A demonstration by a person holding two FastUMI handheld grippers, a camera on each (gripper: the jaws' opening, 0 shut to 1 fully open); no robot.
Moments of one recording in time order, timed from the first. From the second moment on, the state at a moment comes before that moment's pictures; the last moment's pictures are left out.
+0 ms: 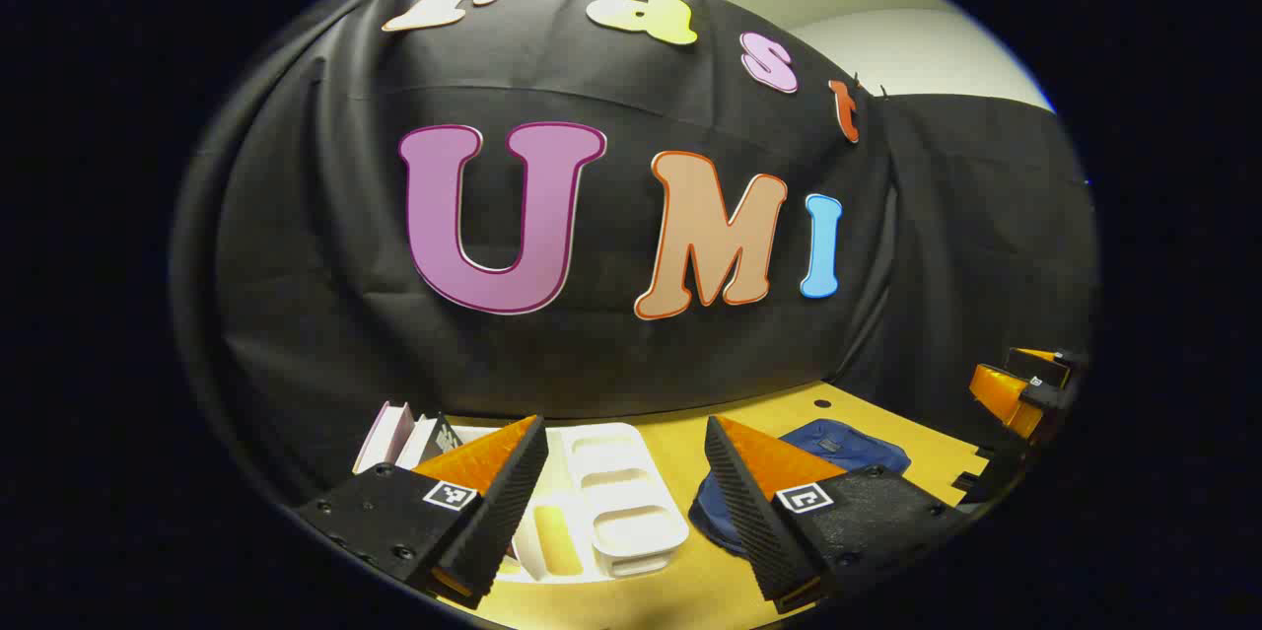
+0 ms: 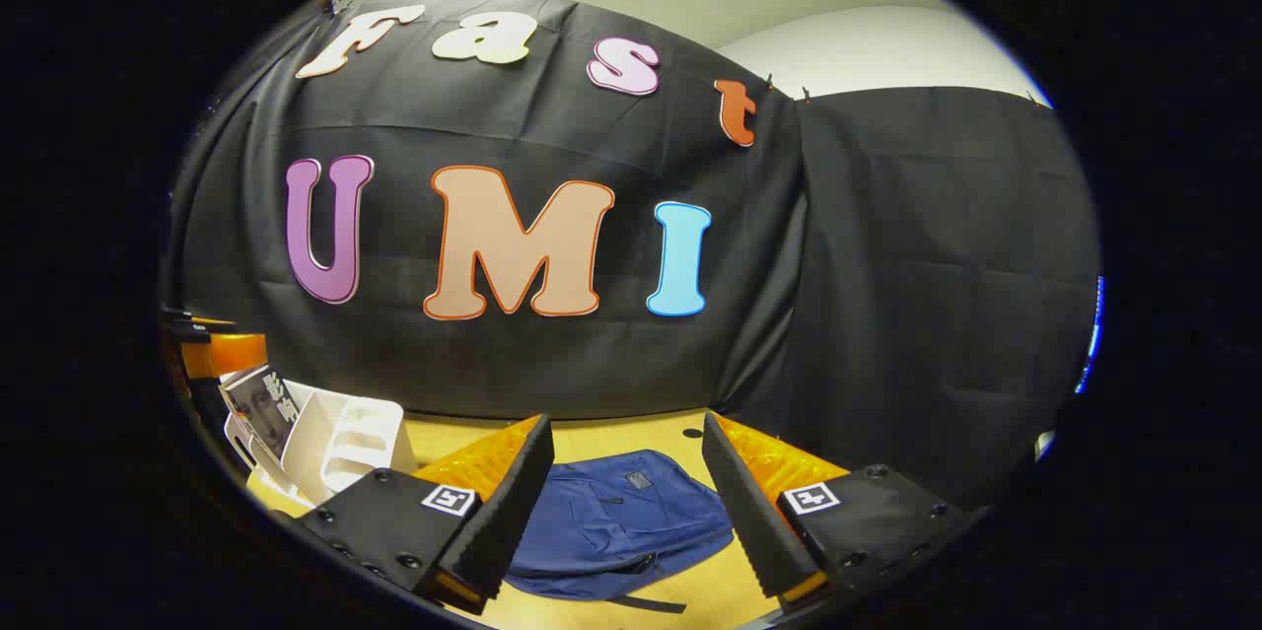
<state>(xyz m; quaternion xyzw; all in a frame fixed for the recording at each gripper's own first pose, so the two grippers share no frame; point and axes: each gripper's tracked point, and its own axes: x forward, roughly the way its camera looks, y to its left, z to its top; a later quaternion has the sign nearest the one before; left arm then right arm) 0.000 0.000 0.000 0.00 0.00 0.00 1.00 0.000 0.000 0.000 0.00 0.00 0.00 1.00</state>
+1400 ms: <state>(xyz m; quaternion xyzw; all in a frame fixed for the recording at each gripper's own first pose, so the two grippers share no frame) -0.050 0.053 -0.016 0.00 0.03 0.12 0.99 0.001 0.041 -0.148 -0.27 0.05 0.06 0.96</state>
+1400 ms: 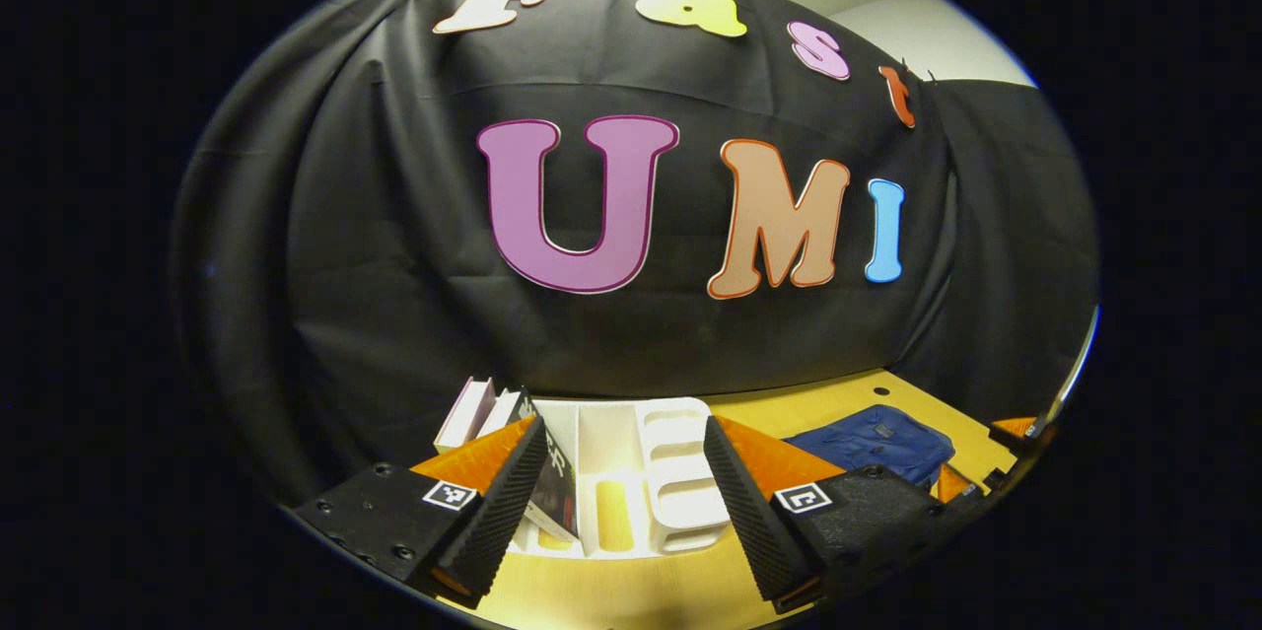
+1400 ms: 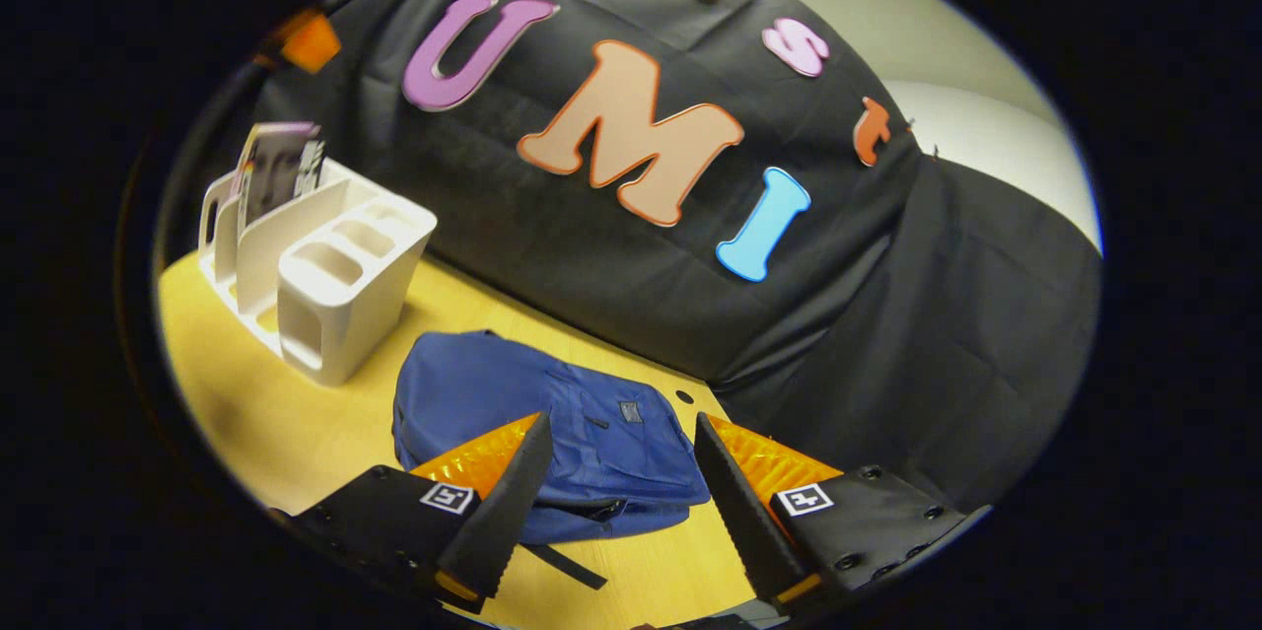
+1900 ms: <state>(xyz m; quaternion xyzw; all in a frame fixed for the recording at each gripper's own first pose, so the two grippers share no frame) -0.084 0.078 -0.023 0.02 0.04 0.19 0.98 0.005 0.064 -0.238 -0.42 0.06 0.11 0.90</state>
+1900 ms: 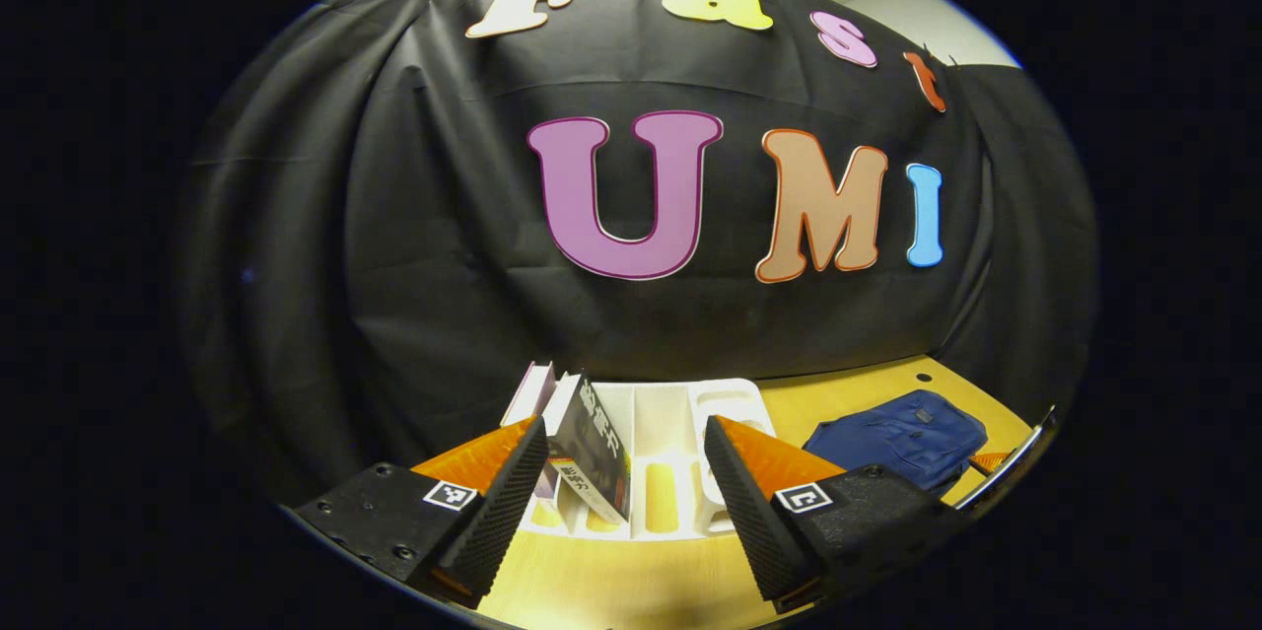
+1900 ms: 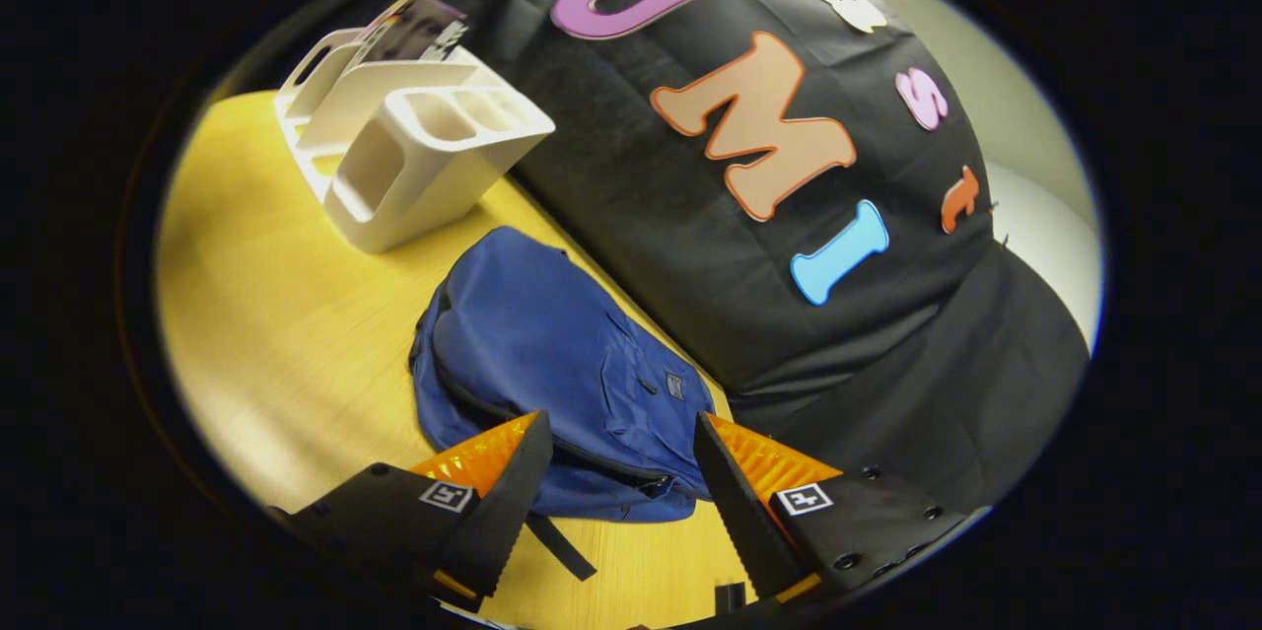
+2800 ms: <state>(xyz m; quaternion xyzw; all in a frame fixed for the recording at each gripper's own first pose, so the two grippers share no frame) -0.085 0.117 -0.027 0.02 0.06 0.24 0.97 0.081 0.090 -0.254 -0.47 0.04 0.13 0.87</state>
